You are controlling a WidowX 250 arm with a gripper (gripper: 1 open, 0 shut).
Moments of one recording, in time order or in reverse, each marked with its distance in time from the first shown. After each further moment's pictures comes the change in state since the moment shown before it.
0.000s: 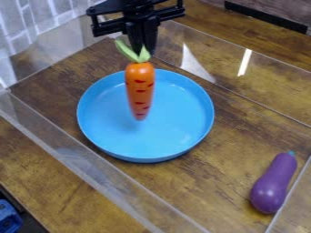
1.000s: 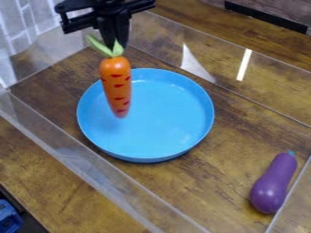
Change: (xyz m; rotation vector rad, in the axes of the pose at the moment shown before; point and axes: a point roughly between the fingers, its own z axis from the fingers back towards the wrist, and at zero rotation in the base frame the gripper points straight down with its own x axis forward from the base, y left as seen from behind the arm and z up) arm 0.009 0.029 0.006 0.016 -0.089 0.127
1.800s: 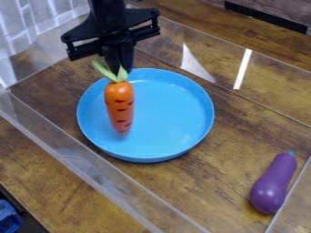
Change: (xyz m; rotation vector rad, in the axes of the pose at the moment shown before) arm -0.019 0.003 -0.020 -0.027 -0.005 -0.070
